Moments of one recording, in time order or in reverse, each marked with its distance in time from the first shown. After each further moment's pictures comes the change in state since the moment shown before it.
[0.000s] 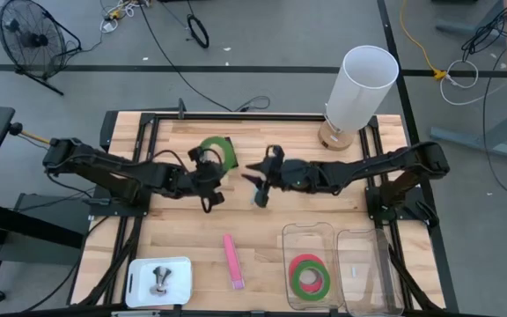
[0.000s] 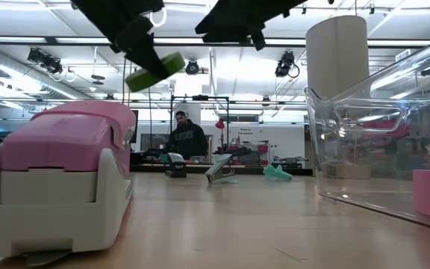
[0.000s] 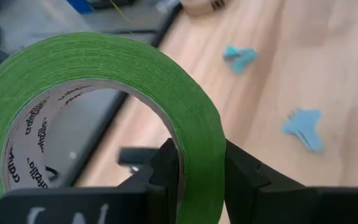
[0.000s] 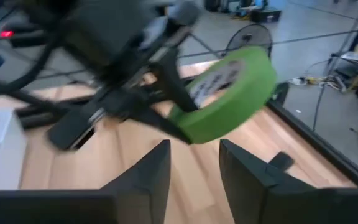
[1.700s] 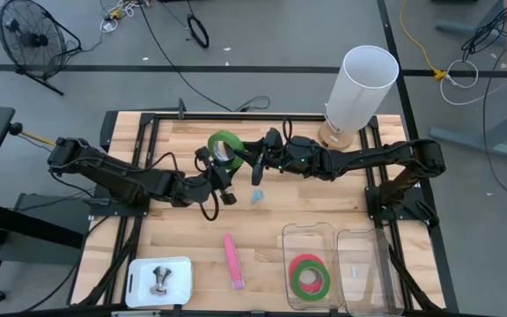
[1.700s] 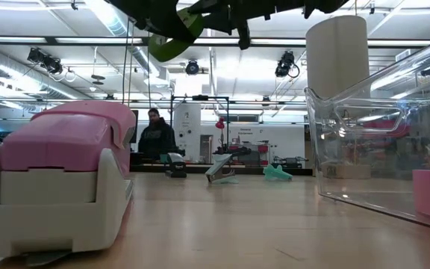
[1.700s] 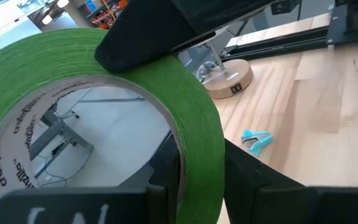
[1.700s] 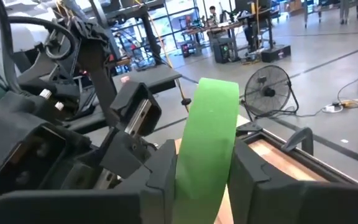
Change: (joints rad) left arm -0.081 0.053 0.000 0.446 -0.192 0.290; right arm -0.119 0.020 0.002 0.299 -0.155 0.116
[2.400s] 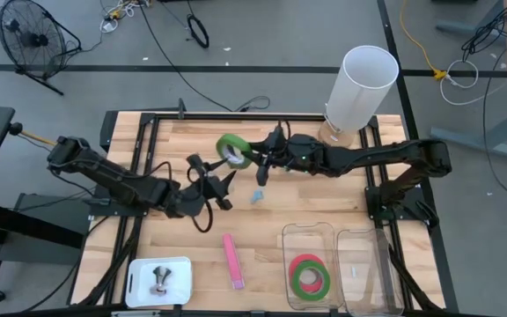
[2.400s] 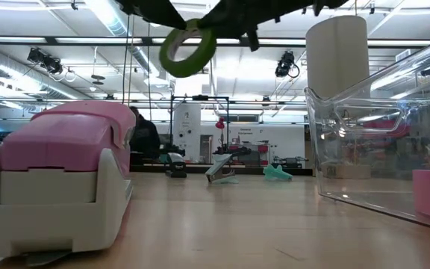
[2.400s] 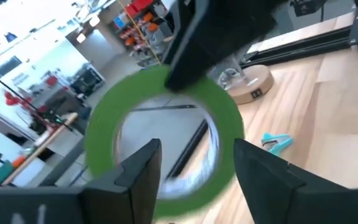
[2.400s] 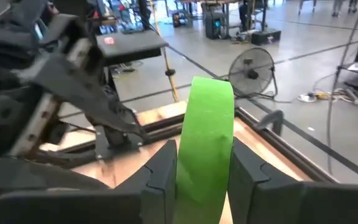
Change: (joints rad) left arm -0.113 -0.005 0.001 0.011 -0.221 0.061; right arm -0.027 -0.070 -0.004 -0.198 0.006 -0.100
